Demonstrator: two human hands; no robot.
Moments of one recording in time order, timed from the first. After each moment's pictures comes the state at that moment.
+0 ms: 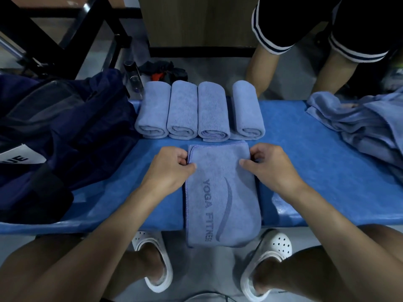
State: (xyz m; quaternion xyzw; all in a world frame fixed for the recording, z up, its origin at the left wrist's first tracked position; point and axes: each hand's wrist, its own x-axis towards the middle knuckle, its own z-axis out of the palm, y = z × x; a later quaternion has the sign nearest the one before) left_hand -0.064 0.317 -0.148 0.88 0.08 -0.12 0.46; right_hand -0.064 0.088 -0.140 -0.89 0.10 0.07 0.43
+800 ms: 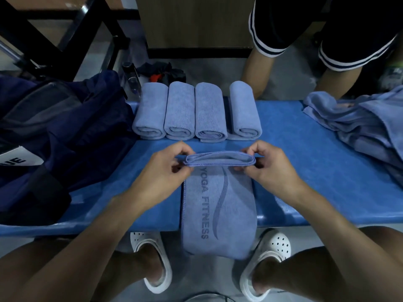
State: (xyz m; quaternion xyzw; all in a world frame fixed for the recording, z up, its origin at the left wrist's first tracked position) left_hand -0.075 0.331 -0.144 0.85 -0.07 -0.11 0.51; right_hand -0.074 0.077 -0.142 -0.81 -0.01 0.08 0.59
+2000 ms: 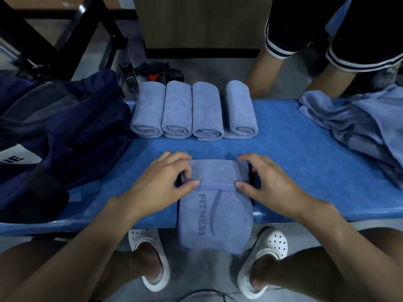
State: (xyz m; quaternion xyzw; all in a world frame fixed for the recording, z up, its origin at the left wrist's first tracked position) left_hand -0.085 0.338 -0.157 0.93 -0.22 -0.06 0.29; right_hand -0.099 0.061 -0.148 -0.95 -0.14 0.09 0.28
